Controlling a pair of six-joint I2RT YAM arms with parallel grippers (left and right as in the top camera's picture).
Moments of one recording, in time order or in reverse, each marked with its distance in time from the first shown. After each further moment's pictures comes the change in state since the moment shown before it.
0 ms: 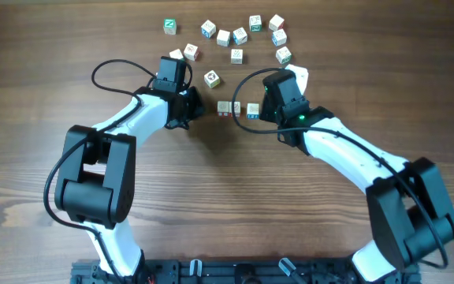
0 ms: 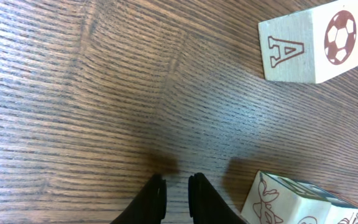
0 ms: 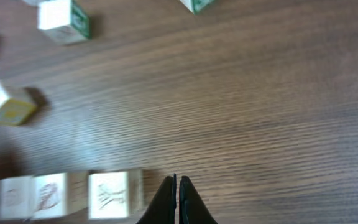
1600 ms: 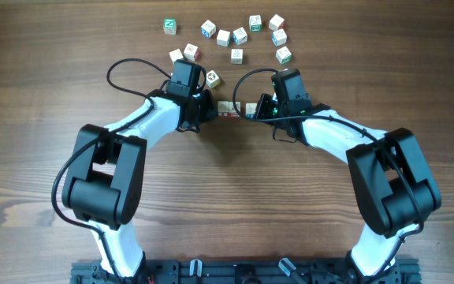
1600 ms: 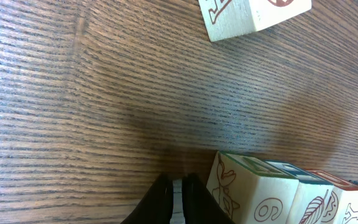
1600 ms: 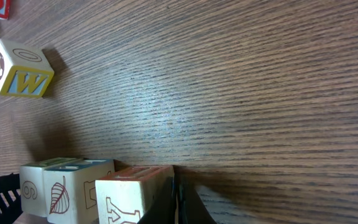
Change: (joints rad) left arm -0.073 0.009 -0.003 0.038 0.014 0.000; right arm -0.083 0.168 -0.002 0.170 -0.397 0.063
